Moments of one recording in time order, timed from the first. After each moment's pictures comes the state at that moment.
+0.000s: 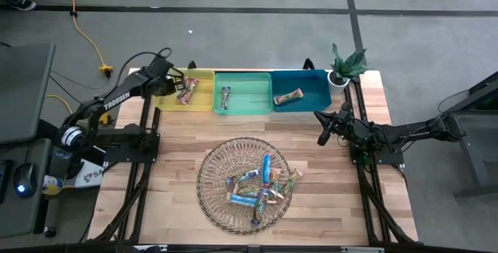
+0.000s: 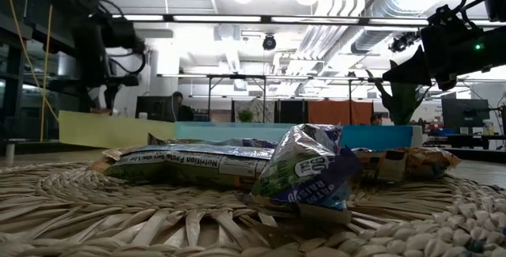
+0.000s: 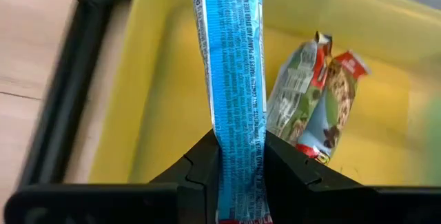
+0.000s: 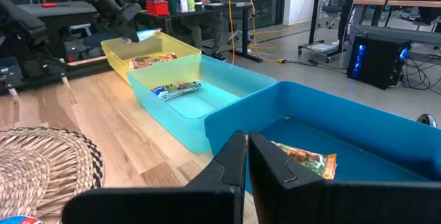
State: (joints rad) left arm 1.09 1.11 0.69 -0.65 -0.20 -0.68; right arm 0.08 0.34 0.01 0.18 0.72 0.17
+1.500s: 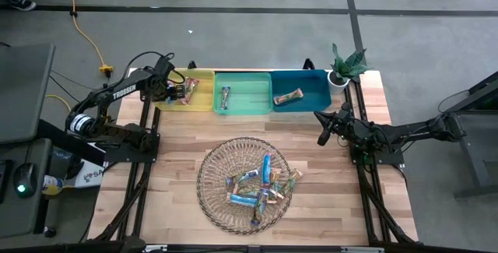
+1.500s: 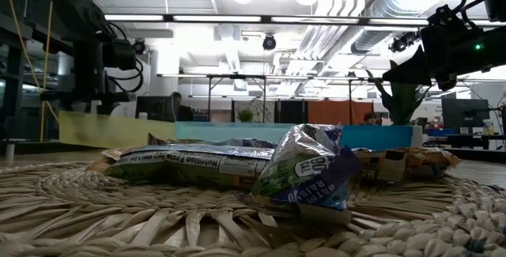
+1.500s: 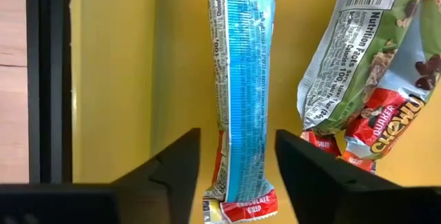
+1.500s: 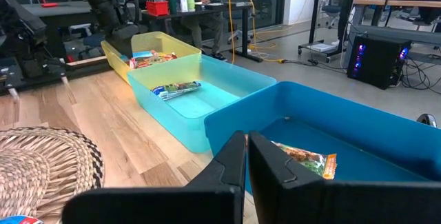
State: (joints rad) left arm 1.15 1.26 0.69 -0.73 -0.11 -0.51; right arm 0.08 0.34 0.01 0.18 0.72 0.17
